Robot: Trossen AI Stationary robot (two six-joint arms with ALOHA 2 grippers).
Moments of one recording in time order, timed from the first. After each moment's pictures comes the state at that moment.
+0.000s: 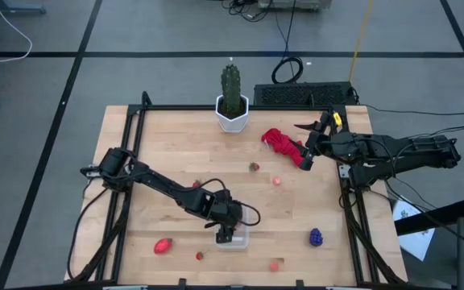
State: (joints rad) left arm -0.33 1.96 1.30 -0.36 -0.10 -0.35; right arm 0.08 0.83 0.87 -0.46 0.65 -0.25
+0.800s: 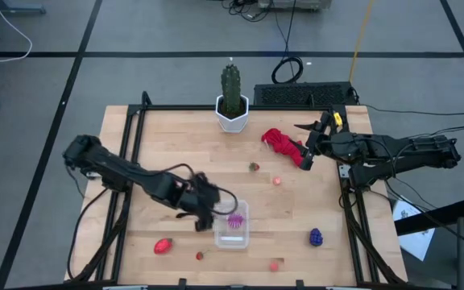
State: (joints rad) left arm -0.37 1.61 1.30 -0.76 -0.30 -0.48; right arm 0.08 0.83 0.87 -0.46 0.65 -0.23
